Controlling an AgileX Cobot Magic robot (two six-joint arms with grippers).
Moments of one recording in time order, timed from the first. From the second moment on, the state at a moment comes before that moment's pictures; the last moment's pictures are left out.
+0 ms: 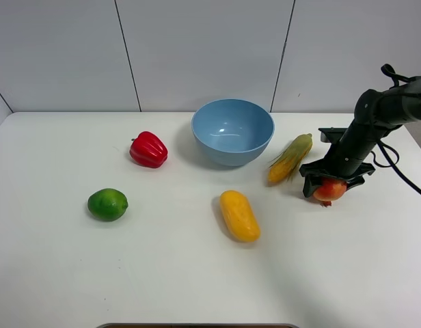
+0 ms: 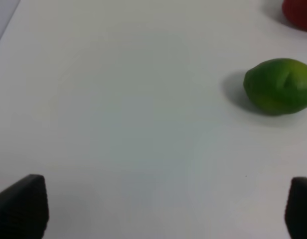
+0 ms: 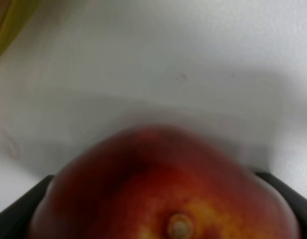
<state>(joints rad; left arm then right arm) 0.08 0.00 -0.45 0.01 1.10 0.02 0.01 2.08 -1.19 0.21 0.76 -0.22</state>
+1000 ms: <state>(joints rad) 0.08 0.00 -0.45 0.01 1.10 0.02 0.01 1.73 -1.22 0.30 0.90 -0.22</state>
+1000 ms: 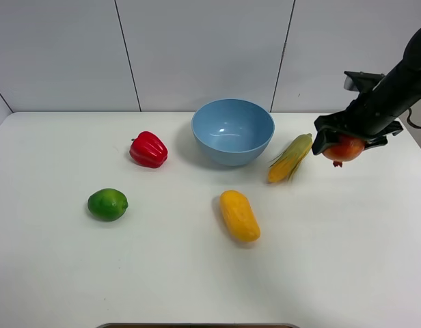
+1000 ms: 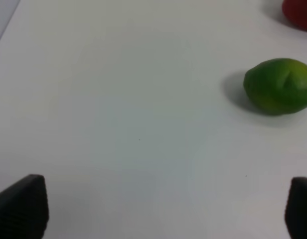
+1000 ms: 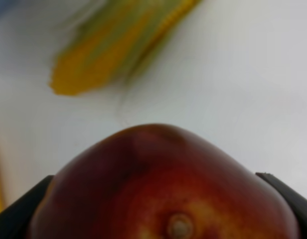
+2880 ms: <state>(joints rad) 0.08 0.00 -0.45 0.01 1.10 0.03 0.30 2.07 -1.55 0.32 0.59 -0.26</state>
